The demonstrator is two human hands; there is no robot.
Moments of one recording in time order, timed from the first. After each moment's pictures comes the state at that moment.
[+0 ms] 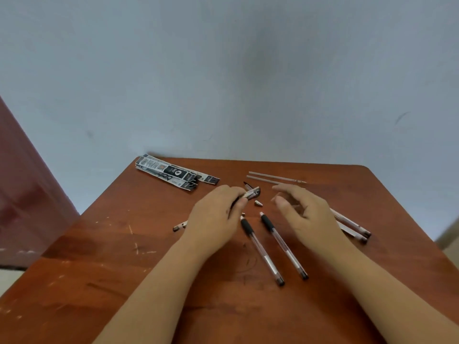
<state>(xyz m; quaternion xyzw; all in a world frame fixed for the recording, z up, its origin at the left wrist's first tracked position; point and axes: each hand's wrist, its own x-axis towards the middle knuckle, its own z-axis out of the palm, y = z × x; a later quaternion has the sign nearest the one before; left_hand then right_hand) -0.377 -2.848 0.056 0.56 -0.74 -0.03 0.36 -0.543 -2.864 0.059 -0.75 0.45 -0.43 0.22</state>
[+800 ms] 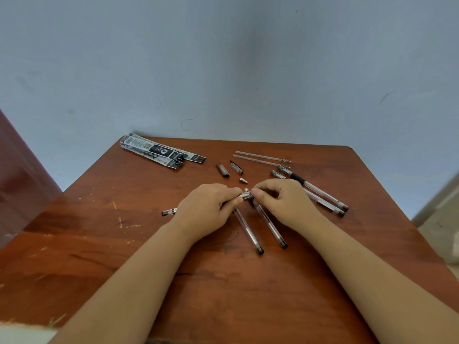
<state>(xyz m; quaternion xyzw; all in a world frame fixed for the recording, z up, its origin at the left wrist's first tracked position) -0.386 -2.841 0.043 0.52 -0.81 -0.06 0.26 -0.548 -2.865 0.050 -0.79 0.45 -0.32 0.25</state>
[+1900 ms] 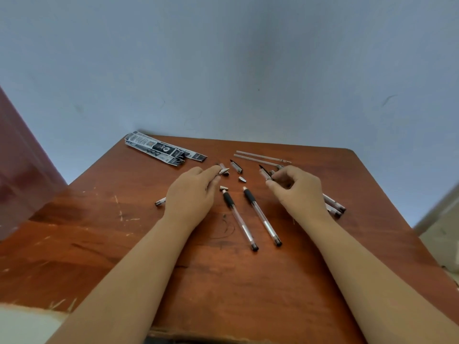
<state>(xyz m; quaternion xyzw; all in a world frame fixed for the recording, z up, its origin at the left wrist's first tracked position) -0.382 -2.847 0.037 0.65 -0.69 0.03 0.33 -0.563 -2.875 0.046 -0.72 0.53 -0.40 0.17</state>
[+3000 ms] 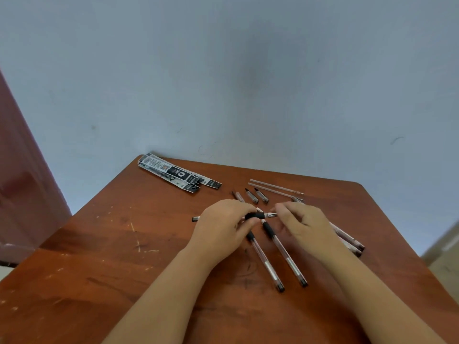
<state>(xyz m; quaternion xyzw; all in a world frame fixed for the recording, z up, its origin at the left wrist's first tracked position) -0.377 -2.842 0.051 0.51 -0.78 0.01 0.35 -0.537 -2.862 0.070 -0.79 0.46 -0.33 0.22</state>
